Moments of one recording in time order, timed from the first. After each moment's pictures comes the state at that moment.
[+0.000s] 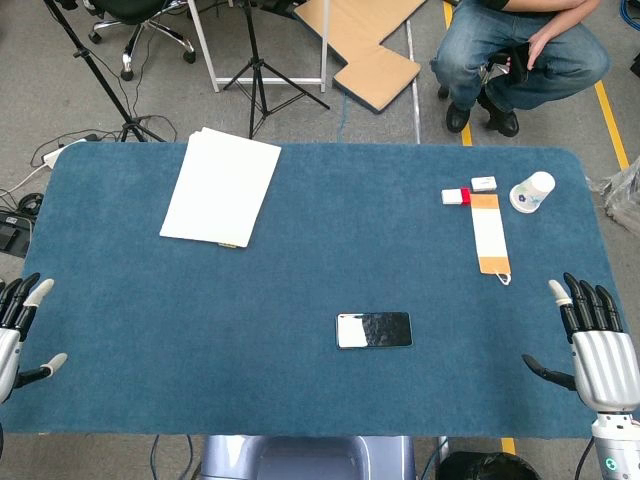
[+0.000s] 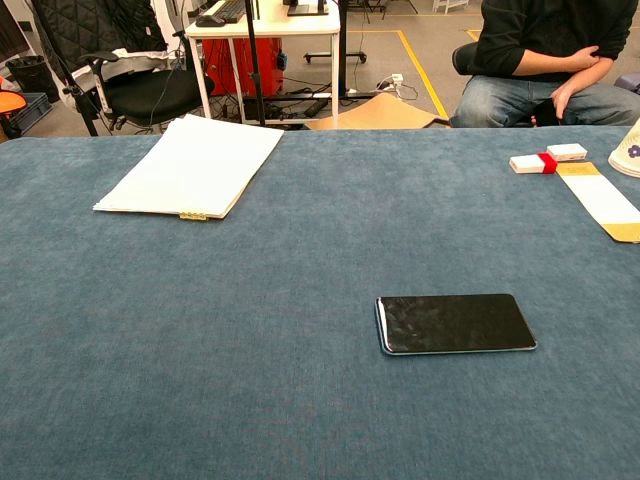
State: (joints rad) left arm -0.05 -1.04 -0.01 -1.71 1.58 1.56 0.07; right arm 0.04 -1.06 0.08 -1.80 -1.56 1.57 -0.20
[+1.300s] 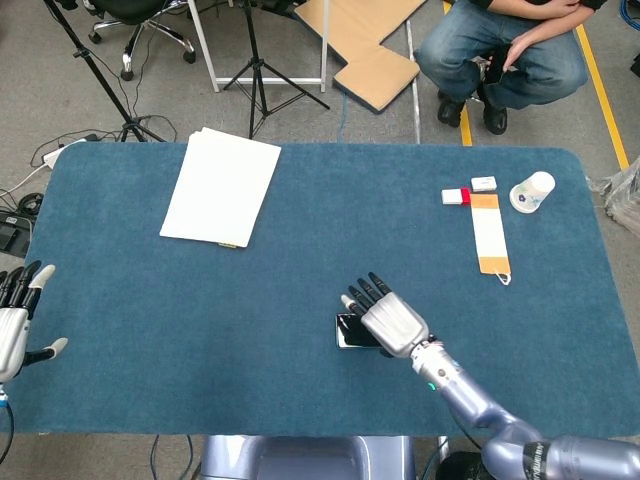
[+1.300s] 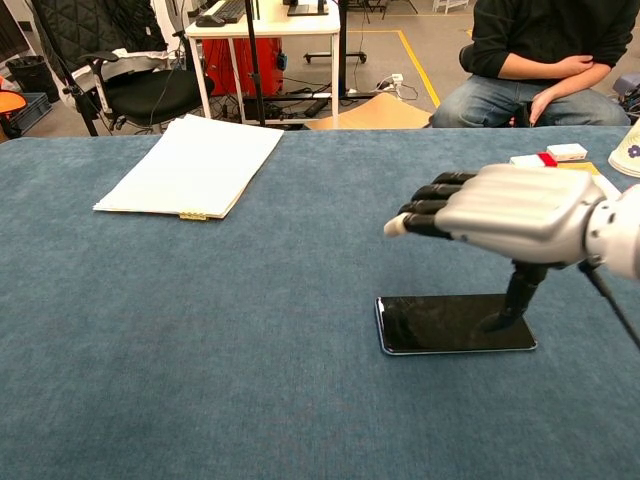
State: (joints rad) left arm -0.11 -1.09 -0.07 -1.68 1.41 1.43 0.16; right arm 0.65 -1.40 0.15 -1.78 -1.23 0.84 -0.93
